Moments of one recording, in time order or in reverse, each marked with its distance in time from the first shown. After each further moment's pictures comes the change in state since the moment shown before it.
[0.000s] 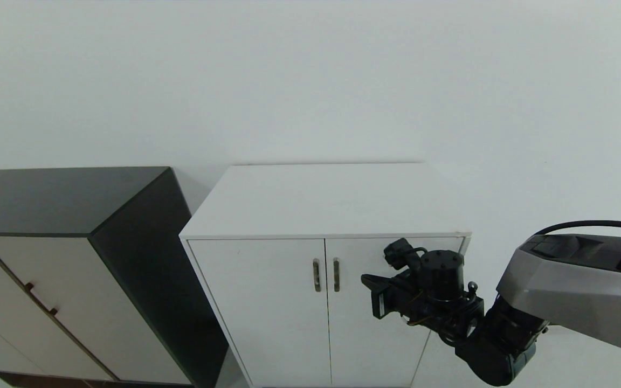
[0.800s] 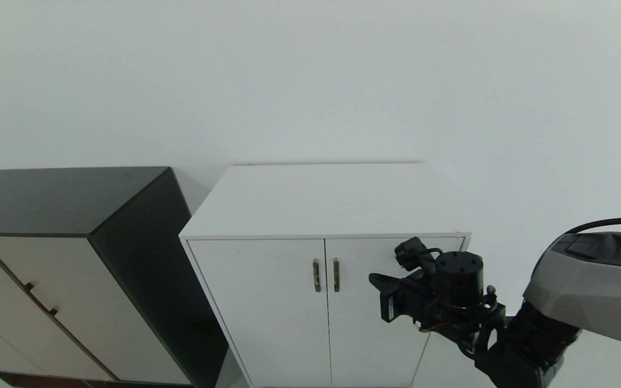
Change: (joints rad) left arm 0.000 0.000 0.000 0.000 0.000 0.000; right arm 0.039 -0.114 0.146 -0.054 -0.068 -0.004
